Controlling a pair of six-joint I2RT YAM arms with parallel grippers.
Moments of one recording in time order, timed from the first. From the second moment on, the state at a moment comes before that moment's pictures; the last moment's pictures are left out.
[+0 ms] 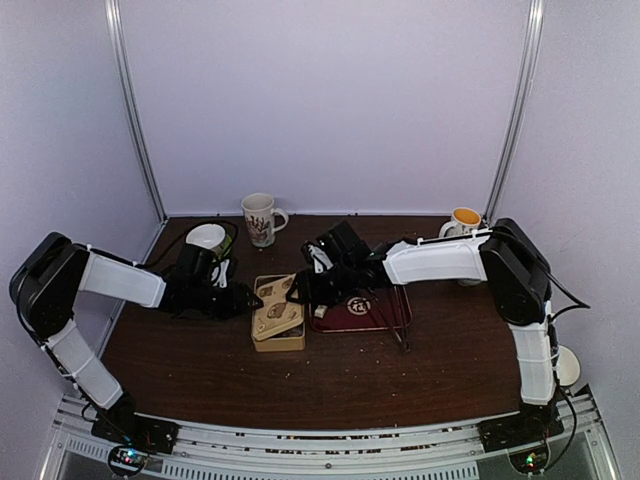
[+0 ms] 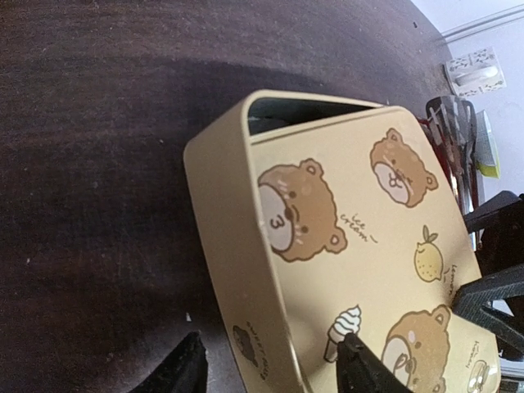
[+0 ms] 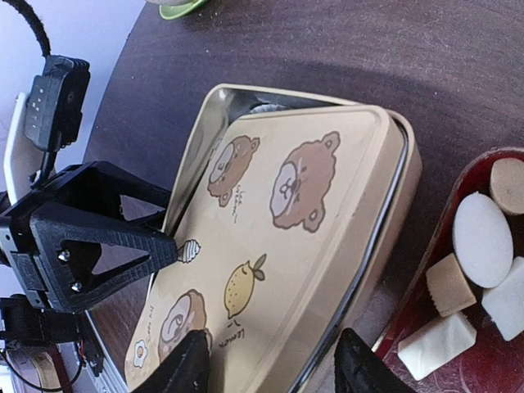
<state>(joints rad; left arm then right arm) -0.46 1.64 0.70 0.15 0.39 -0.60 0.86 2.13 1.55 -0.17 -0.29 0.66</state>
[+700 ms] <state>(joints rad) -0.46 1.58 0.72 0.10 0.44 -0.58 0.87 2.08 1.40 -0.12 -0.26 0.65</state>
